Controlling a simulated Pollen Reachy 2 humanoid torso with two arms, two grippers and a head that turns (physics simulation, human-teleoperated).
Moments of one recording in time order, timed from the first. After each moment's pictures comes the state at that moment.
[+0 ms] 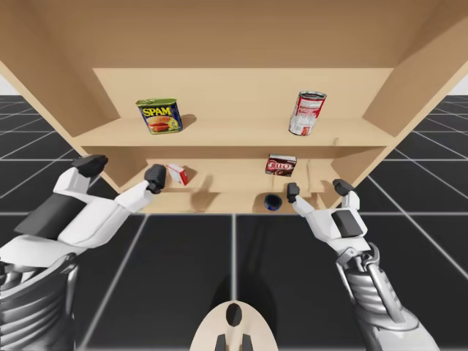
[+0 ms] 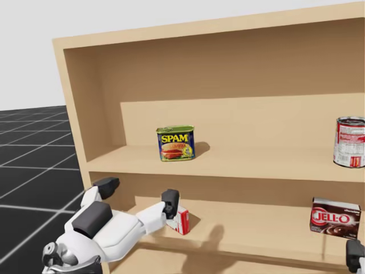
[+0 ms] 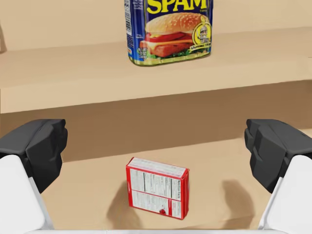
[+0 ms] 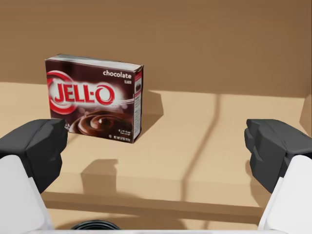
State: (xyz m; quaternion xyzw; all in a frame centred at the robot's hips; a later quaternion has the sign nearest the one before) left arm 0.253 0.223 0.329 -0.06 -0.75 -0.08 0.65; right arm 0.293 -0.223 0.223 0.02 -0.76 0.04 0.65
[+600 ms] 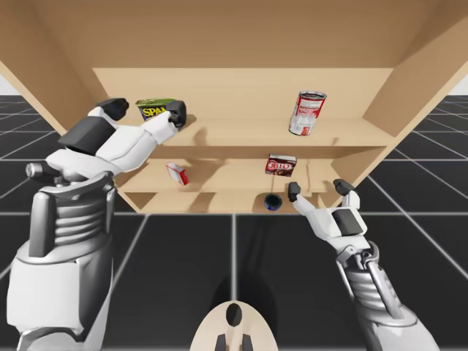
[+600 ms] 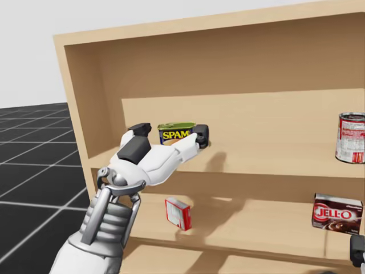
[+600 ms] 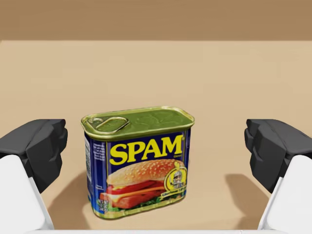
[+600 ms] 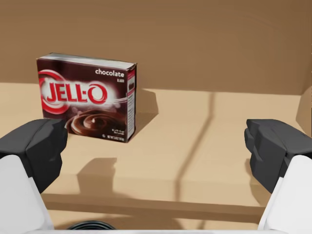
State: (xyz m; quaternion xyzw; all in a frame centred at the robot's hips) left arm 0.330 0.188 0.388 -0.10 -0.79 -0.06 0.61; right arm 0.296 -0.226 0.221 0.02 -0.76 0.03 0.65
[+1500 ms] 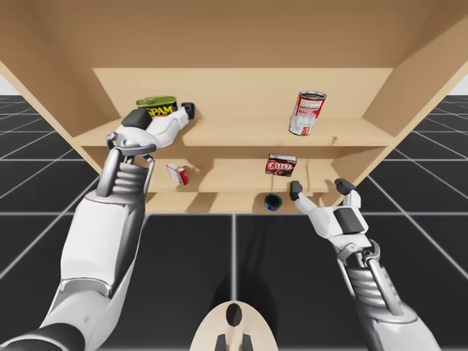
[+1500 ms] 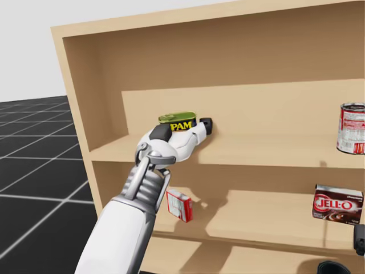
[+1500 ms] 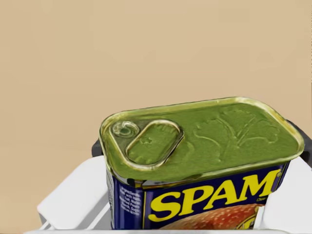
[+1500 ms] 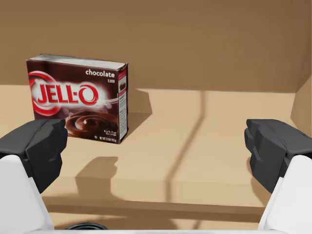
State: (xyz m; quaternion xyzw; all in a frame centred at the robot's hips) left arm 0.410 0.170 0.376 -0.01 -0.74 0.03 0.67; right arm 0.300 -0.231 0.220 0.02 -0.76 0.02 0.65
